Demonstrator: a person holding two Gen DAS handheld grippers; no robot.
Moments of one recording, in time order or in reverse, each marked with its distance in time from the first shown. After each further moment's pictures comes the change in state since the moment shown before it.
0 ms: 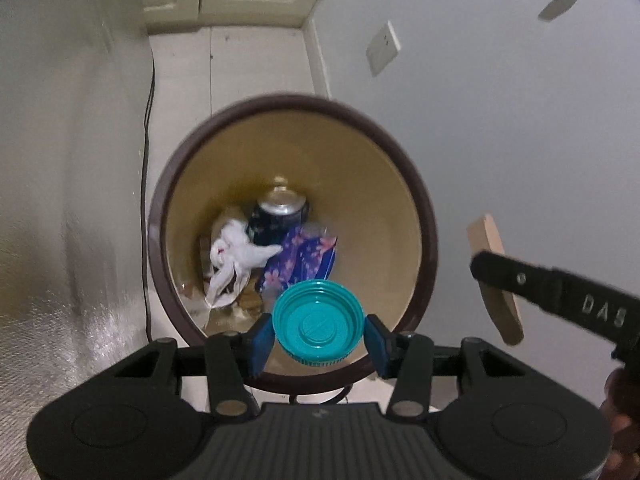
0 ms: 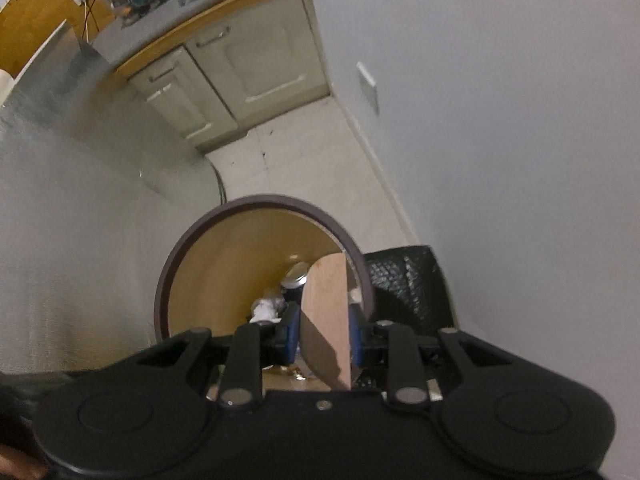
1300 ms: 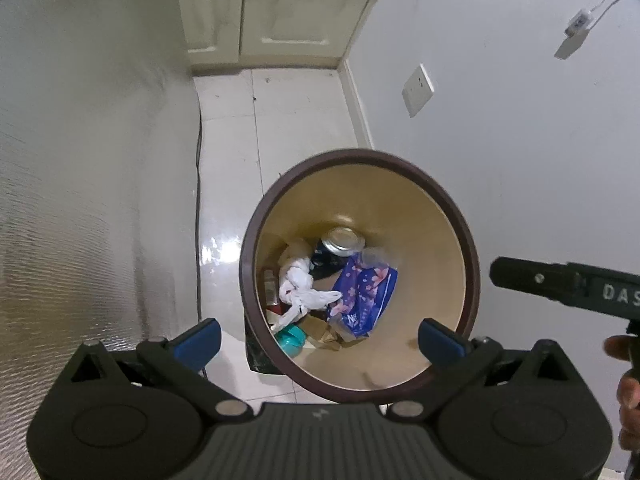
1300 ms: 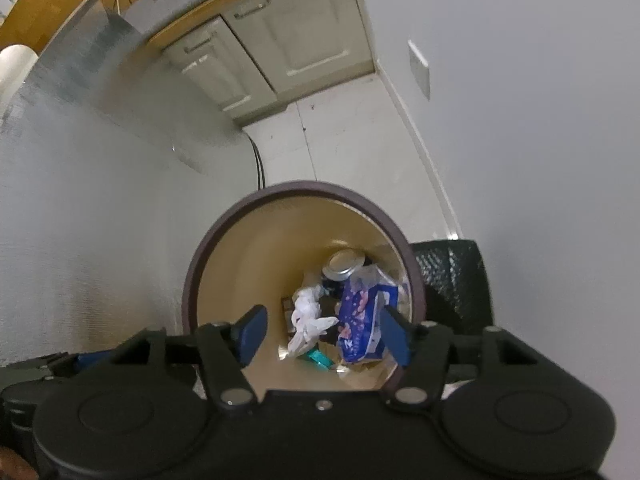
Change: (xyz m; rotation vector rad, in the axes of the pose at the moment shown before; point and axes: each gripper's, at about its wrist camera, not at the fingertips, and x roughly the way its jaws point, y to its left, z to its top) left arm -0.053 0.022 0.003 0.011 -0.128 0.129; right arm 0.015 0.011 0.021 -0.066 0.067 0.105
